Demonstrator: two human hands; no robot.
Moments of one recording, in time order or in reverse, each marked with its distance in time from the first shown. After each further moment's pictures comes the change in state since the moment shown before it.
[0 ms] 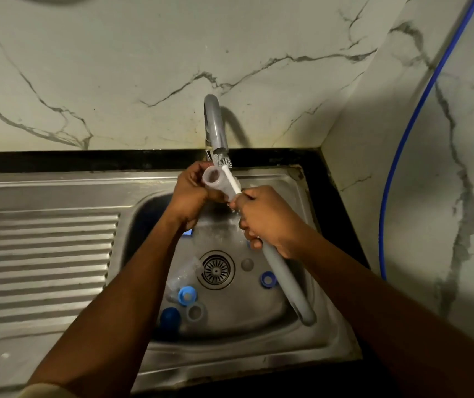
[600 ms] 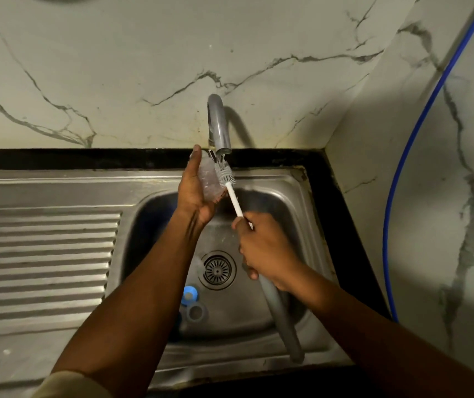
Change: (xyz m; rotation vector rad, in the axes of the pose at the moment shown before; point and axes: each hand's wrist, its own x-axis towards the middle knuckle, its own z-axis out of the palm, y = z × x) left_hand 0.007 0.011 0.020 -0.708 0.085 -0.236; right_hand -0.010 0.038 0.019 -0.127 0.028 -0.086
